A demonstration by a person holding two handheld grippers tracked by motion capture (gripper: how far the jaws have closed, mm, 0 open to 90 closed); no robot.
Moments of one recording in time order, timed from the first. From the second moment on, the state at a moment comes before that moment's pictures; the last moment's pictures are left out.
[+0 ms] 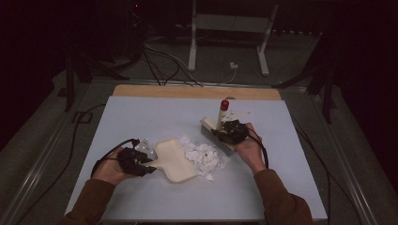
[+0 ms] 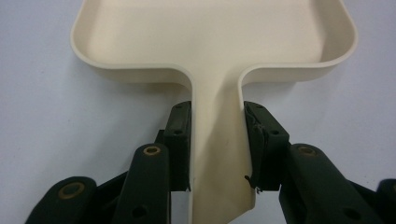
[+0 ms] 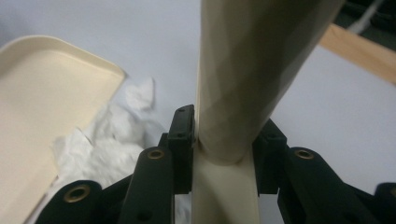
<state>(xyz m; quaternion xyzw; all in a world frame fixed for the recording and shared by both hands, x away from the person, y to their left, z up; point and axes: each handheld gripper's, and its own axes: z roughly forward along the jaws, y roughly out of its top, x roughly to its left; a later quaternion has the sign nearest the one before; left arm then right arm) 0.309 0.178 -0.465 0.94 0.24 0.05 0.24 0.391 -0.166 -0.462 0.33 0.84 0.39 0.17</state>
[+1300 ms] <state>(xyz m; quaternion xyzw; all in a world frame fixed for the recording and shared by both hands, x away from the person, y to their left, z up) 0.301 0.171 -0.465 0.95 0.19 0.02 0.24 0.387 -0.165 -0.449 0.26 0.86 0.41 0.15</state>
